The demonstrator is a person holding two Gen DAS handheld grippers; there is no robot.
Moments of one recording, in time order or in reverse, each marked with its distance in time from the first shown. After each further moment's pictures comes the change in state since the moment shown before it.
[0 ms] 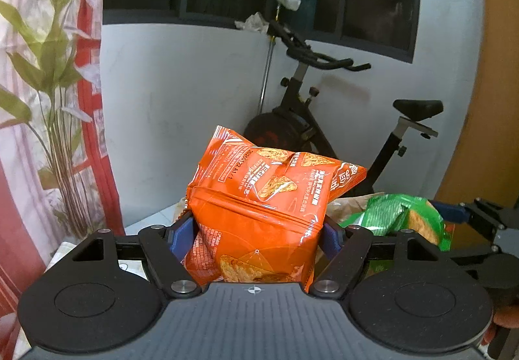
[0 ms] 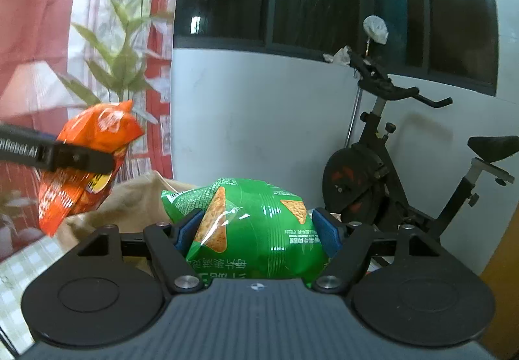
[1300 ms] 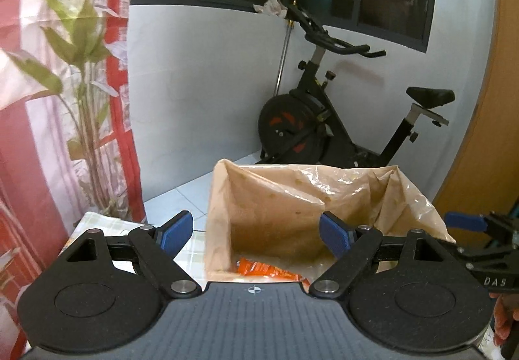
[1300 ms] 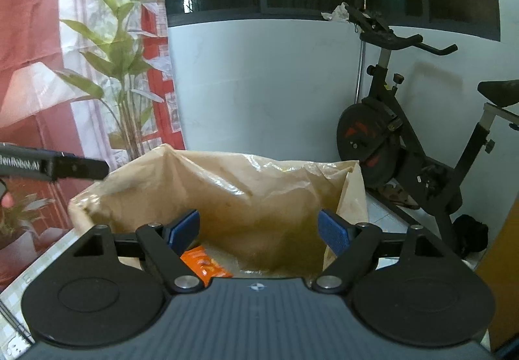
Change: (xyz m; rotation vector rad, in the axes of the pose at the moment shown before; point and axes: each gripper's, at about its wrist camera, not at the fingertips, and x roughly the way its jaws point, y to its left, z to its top) left arm -0.047 0.033 -0.018 -0.037 0.067 0.047; right arm -0.009 -0.005 -0.016 0.136 0.112 0.066
